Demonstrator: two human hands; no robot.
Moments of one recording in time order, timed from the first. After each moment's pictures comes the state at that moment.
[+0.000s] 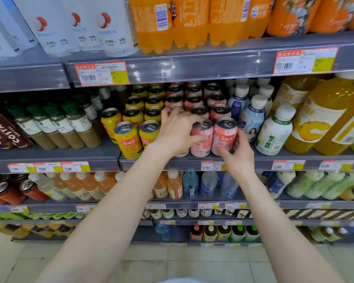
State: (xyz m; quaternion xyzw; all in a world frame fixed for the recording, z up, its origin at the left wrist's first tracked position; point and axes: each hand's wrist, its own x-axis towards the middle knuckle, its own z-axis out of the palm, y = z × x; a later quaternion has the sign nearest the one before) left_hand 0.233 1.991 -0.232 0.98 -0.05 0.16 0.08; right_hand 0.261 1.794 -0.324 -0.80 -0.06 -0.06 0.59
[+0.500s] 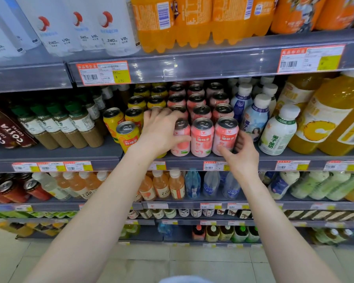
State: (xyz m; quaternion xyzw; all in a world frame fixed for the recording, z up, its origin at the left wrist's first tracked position) left_hand 0.218 2.028 -0.227 0.99 0.03 0.14 0.05; right_hand 0.257 1.796 -0.324 -0.81 -0.03 -0.08 0.58
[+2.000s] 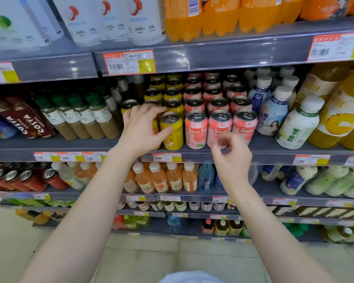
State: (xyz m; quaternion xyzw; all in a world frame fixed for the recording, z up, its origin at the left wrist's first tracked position) left_hand 0.163 2.108 -0.237 0.97 0.05 0.22 0.10; right_hand 0.189 1.862 -0.307 -0.81 -0.14 -0.25 0.52
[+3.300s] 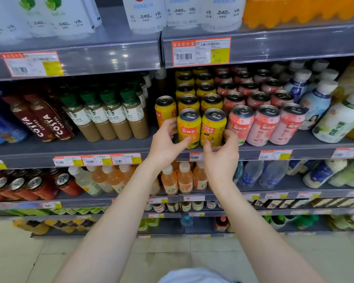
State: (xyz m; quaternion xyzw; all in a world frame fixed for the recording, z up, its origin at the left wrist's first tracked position) left_hand 0.143 2.179 -0.300 0.84 0.04 0.15 0.52; right_hand 0.156 2.021 -0.326 -0.83 0.03 -0.20 0.53
